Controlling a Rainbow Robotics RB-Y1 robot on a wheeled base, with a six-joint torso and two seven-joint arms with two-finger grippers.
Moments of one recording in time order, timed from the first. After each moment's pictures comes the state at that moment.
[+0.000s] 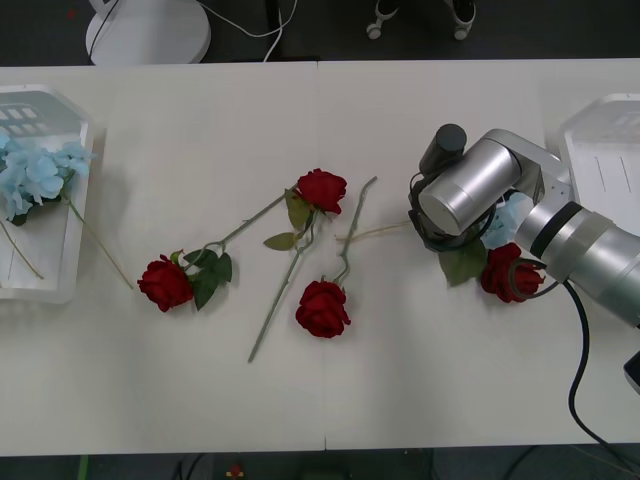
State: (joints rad) right arm -0.83 -0.52 0.76 -1.17 -0.56 1.12 -0.45; left arm -0.74 0.70 0.57 -1.15 0.39 1.45 -1.68
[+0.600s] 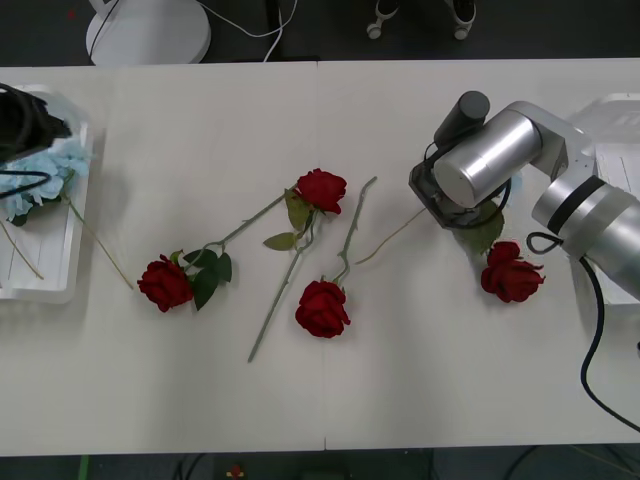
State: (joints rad) right arm -0.88 -0.57 0.73 -1.18 -0.66 1.12 0.01; left arm -0.47 0.53 0.32 -1.88 0.49 1.60 -1.19
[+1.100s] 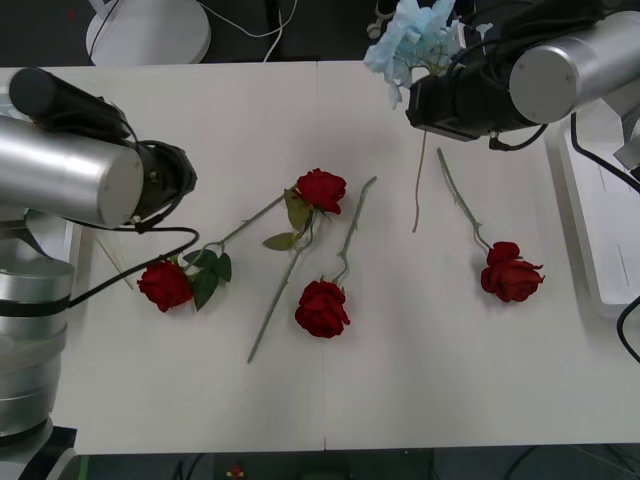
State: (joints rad) right arm -0.88 -0.71 0.49 -1.42 -1.01 1.02 1.01; left arm -0.41 0.27 -0.05 -2.00 0.15 1.60 -0.75
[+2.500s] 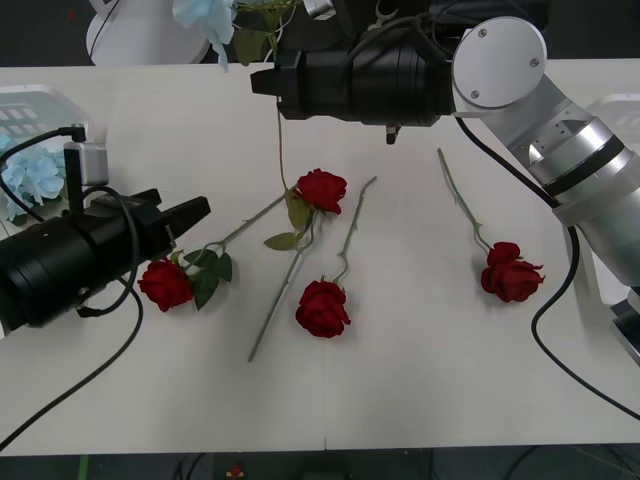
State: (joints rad) right arm -0.89 -0.49 0.47 -1.49 -1.54 0.77 1.83; left arm 0.08 0.24 0.20 -2.11 1.17 0.95 -2.00
